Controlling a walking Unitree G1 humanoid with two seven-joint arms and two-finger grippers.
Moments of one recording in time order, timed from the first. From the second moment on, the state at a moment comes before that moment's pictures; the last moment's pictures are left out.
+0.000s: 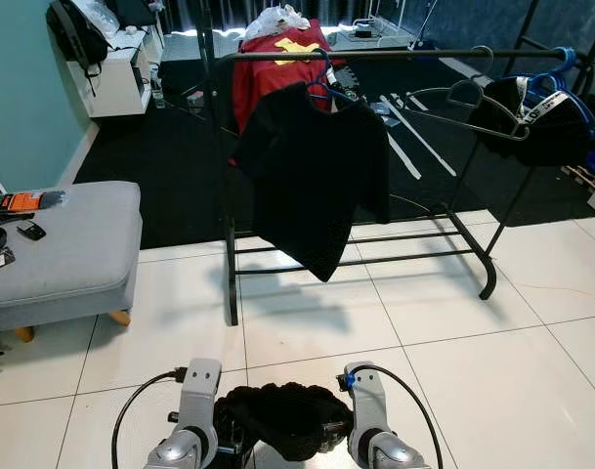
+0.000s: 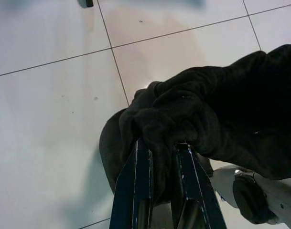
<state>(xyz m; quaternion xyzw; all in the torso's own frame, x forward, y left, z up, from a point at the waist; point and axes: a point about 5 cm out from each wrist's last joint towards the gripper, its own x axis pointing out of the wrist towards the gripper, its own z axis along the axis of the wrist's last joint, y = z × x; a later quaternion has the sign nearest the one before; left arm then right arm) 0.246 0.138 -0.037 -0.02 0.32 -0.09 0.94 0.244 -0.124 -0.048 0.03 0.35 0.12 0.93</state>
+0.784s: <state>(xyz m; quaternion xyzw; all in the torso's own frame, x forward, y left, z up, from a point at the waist) 0.245 0.143 -0.038 -0.05 0.32 -0.07 0.94 0.227 -0.128 -0.060 -0.01 0.39 0.12 0.91</state>
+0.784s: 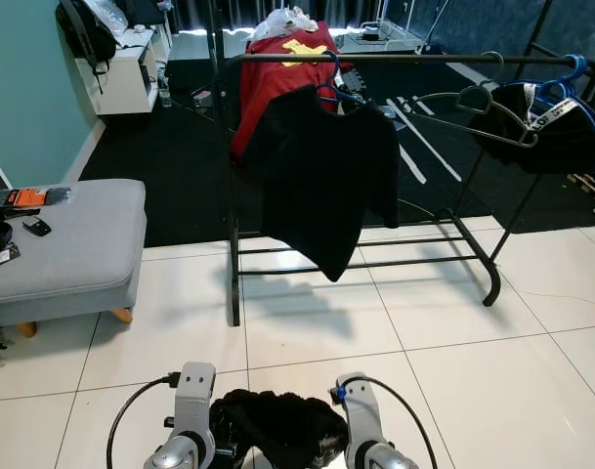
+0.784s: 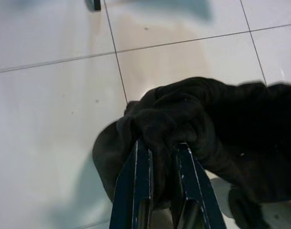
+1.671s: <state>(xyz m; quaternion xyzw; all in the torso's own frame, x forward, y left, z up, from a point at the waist) 0.268 0.138 -0.022 -0.05 0.30 -0.08 0.95 0.248 -0.126 -0.045 0.01 0.35 0.08 0.93</state>
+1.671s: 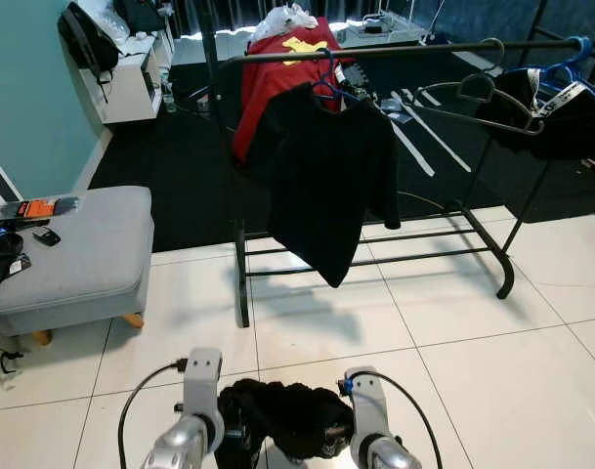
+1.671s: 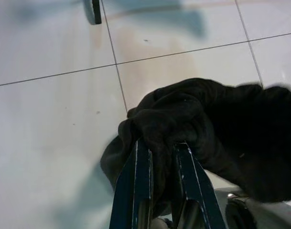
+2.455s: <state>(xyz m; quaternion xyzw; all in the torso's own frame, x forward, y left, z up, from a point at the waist) 0.277 0.147 -0.012 -0.05 0.28 -0.10 0.95 0.259 -0.134 -0.037 0.02 0.33 0.09 0.94</state>
